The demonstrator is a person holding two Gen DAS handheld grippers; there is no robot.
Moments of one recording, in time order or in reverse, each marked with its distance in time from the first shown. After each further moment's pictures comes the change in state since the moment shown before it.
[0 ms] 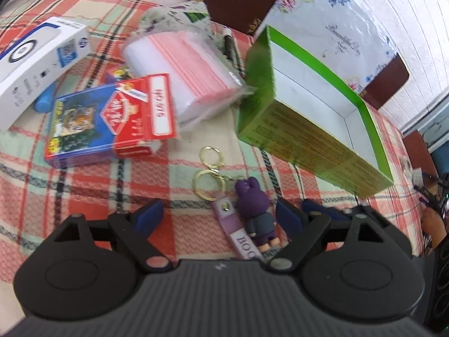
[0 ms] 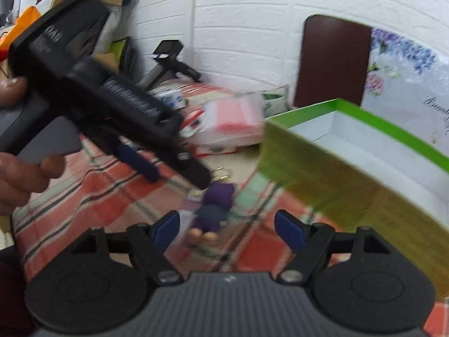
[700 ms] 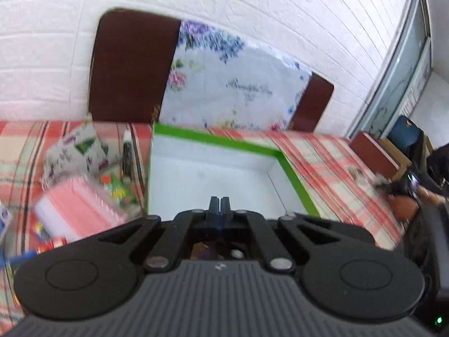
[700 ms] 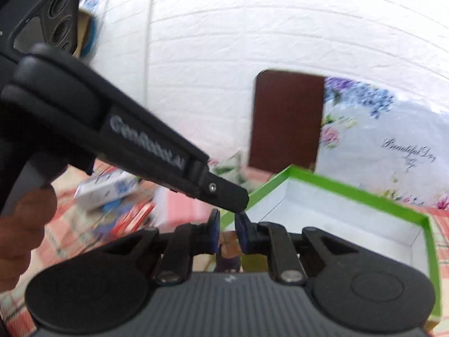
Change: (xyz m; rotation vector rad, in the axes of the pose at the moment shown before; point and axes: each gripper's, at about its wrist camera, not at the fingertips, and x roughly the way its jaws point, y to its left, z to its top) left arm -0.039 -0.089 0.063 0.297 -0.264 -0.167; right arm -0.020 -0.040 0.066 0.103 -0.223 -0.203
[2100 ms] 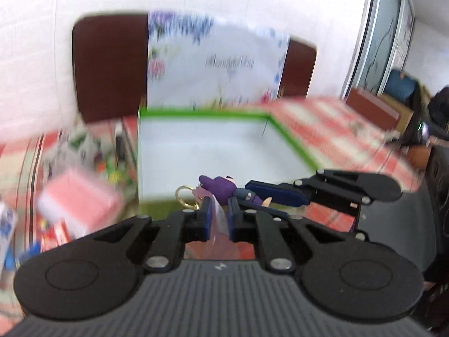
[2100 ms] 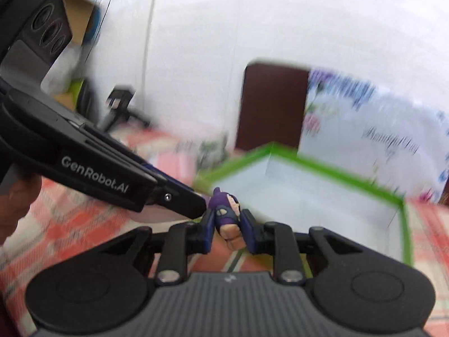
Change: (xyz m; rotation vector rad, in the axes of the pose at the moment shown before) left arm -0.008 -0.019 -0.029 0.196 0.025 0.000; right arm -0.046 -0.015 -0.023 -0.029 -0.035 -0.049
